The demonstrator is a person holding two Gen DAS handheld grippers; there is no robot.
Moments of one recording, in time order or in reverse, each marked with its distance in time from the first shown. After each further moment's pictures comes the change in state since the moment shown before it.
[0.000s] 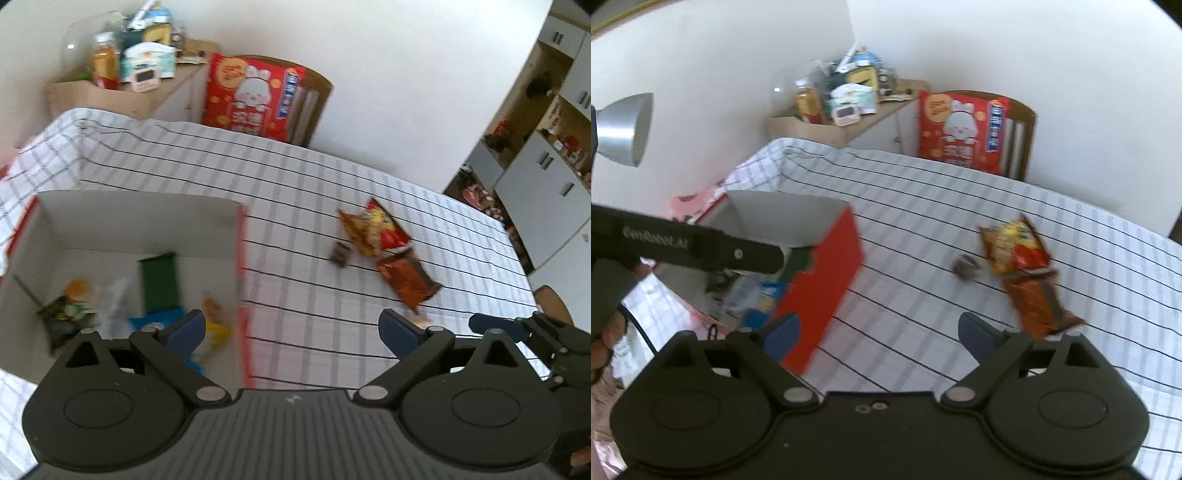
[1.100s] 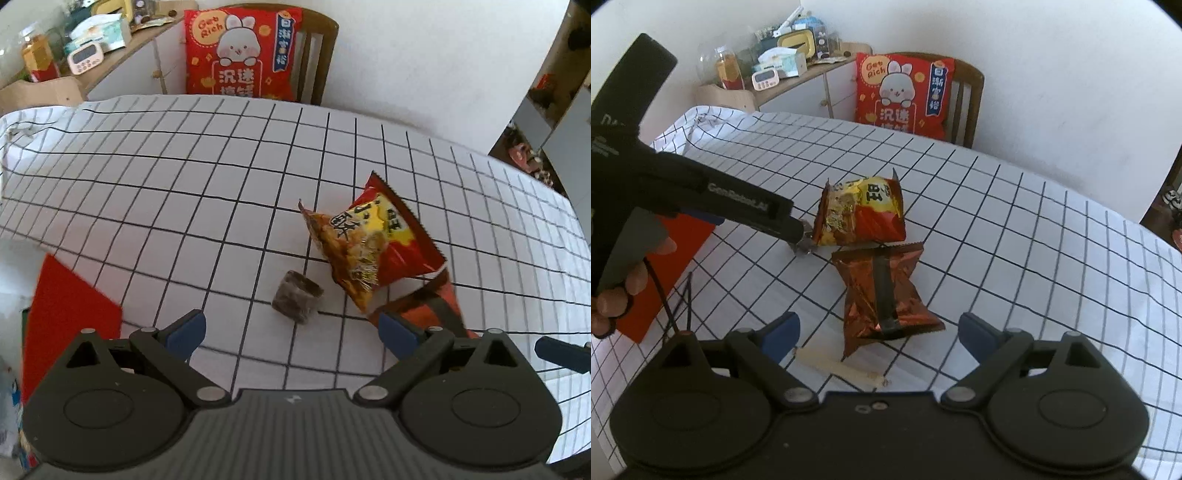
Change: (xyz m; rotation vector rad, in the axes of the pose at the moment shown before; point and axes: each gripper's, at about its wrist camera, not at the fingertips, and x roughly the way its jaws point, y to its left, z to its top) left arm 0.209 -0.092 0.059 0.037 0.145 0.168; right arm 0.075 -0.156 -0.001 -0.026 0.103 -0.062
